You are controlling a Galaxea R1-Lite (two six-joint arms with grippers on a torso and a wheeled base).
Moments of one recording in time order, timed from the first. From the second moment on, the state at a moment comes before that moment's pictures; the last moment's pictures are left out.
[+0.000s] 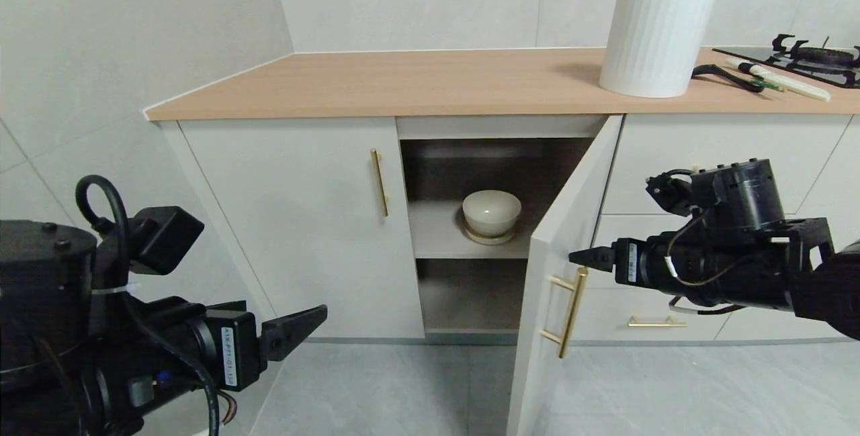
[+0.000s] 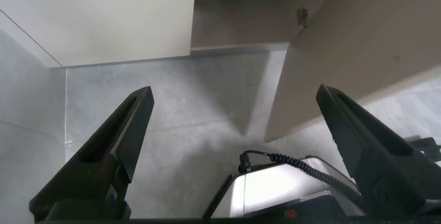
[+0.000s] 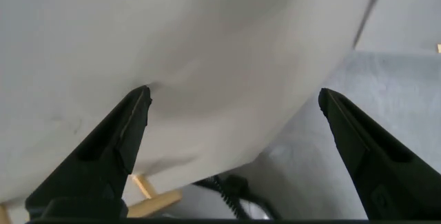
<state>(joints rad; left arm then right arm) -0.56 1.23 -0.60 -0.14 0.22 -0.33 0.42 1.70 -0.87 -0.29 0.05 0.40</state>
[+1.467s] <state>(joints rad) -0.53 1.23 -0.57 -0.24 0.26 -0.33 0.51 2.08 -1.30 -0.32 -0.03 0.44</state>
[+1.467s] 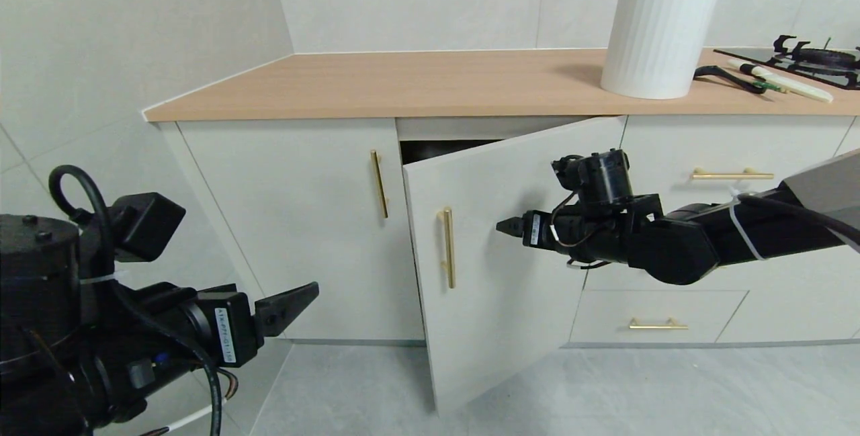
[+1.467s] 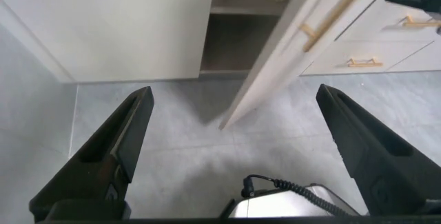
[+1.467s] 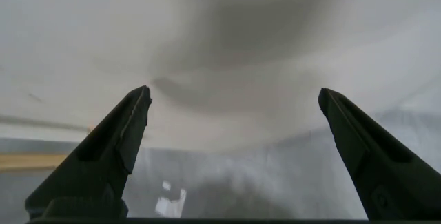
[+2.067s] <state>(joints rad) -0.53 1.23 -0.57 -0.25 0.26 -0.33 0.57 2.09 -1.34 -0.33 -0.10 0.56</state>
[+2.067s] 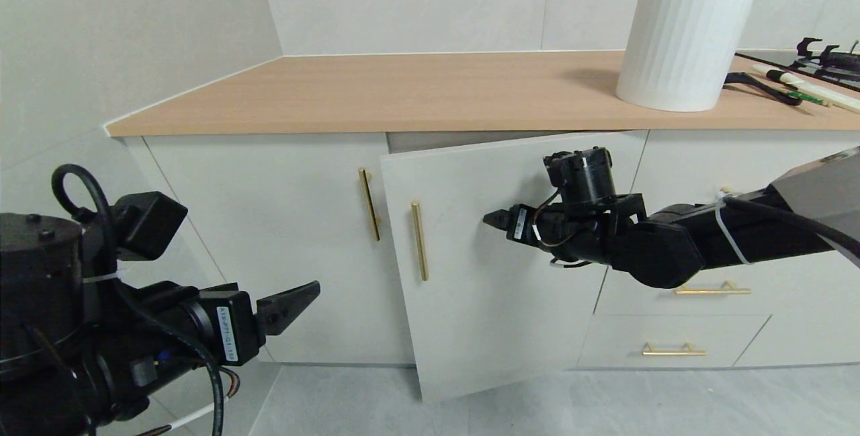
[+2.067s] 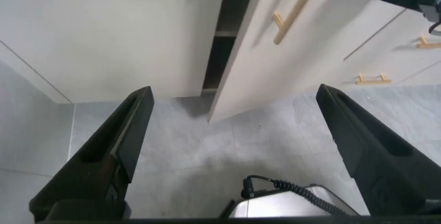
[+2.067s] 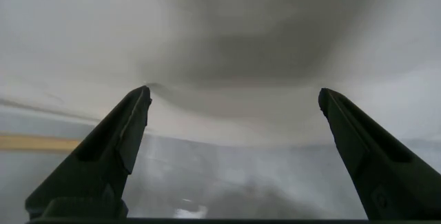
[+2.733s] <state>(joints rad) -0.53 1.23 -0.57 -0.25 0.26 -0.33 0.61 2.21 -1.50 -0.32 -0.30 0.65</state>
